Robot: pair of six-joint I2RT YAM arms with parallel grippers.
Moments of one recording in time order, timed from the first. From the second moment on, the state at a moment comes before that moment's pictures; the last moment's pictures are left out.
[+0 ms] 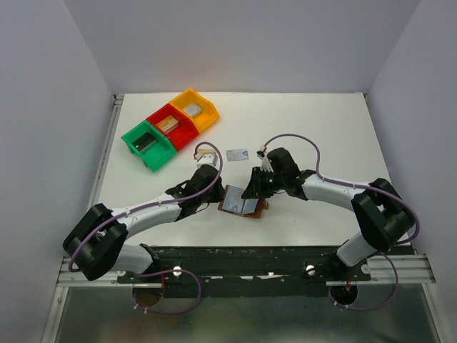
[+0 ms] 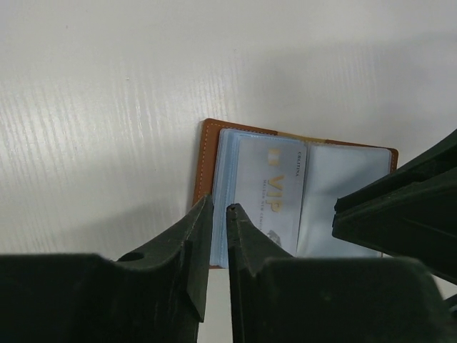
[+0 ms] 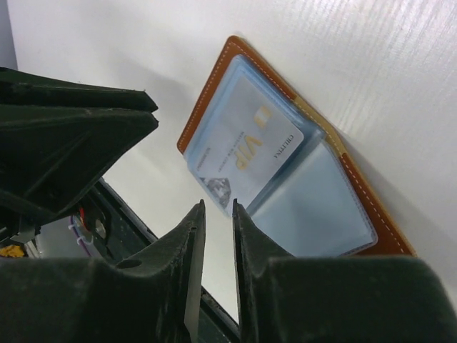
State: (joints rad) left arm -0.76 1.31 0.62 0.01 -0.19 -0.68; right arm 0.64 1.56 0.80 -0.01 -0.43 0.63
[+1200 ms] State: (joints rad) left arm -0.77 1.42 0.56 0.06 -0.16 -0.76; right arm 0.57 1.73 0.70 0.27 -0.58 0.80
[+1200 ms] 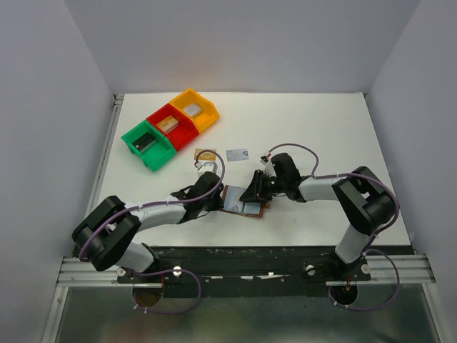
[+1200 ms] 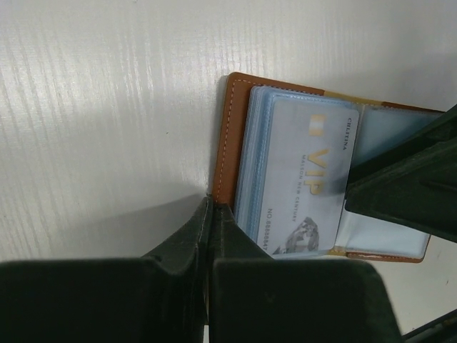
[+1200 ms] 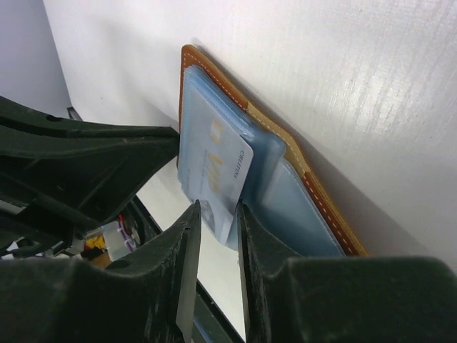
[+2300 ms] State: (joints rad) left arm -0.79 1.35 0.55 0.09 -0.22 -0.74; right arm 0.55 1.79 0.70 0.36 -0.65 0.83
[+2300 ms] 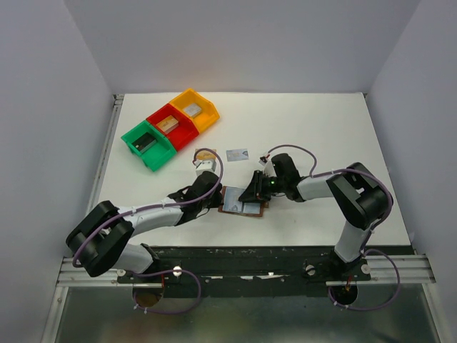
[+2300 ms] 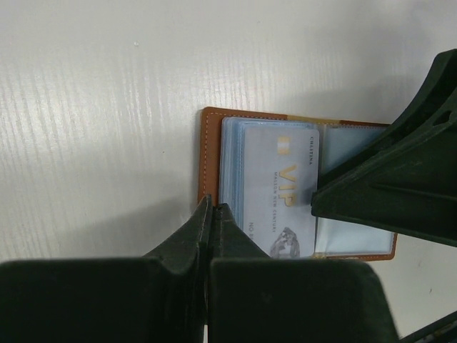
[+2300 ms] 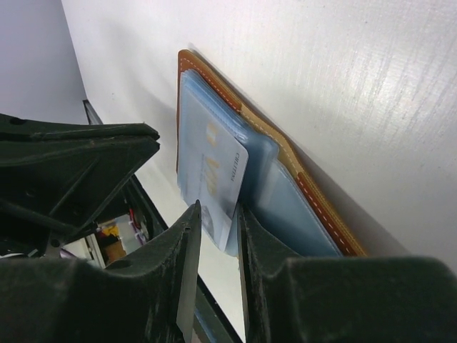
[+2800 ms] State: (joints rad) left arm -0.79 1.41 0.55 0.10 -0.20 -0.74; right arm 0.54 1.83 0.70 0.44 -0.70 0.89
